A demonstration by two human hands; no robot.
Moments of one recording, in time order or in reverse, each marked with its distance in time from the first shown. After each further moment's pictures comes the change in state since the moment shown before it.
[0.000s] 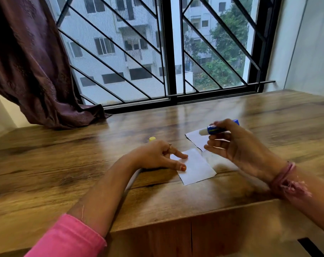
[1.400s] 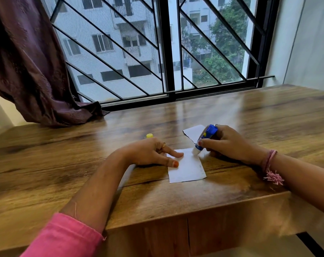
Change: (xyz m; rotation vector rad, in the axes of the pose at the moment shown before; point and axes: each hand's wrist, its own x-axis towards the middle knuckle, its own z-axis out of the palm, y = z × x) left_hand -0.001 -0.003 -0.007 0.023 -0.087 -0.053; right_hand 0.031 0.014 -0.023 -0.957 -0.170 -0.320
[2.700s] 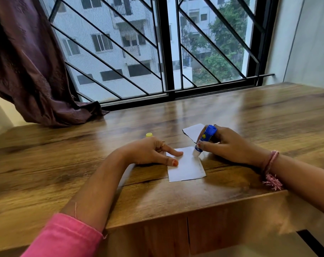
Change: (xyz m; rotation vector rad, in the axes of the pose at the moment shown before) left_hand -0.001 -0.001 0.001 -0.055 0.001 -0.006; right_hand -0.012 -0.010 0.000 -0.059 -0.060 -0.128
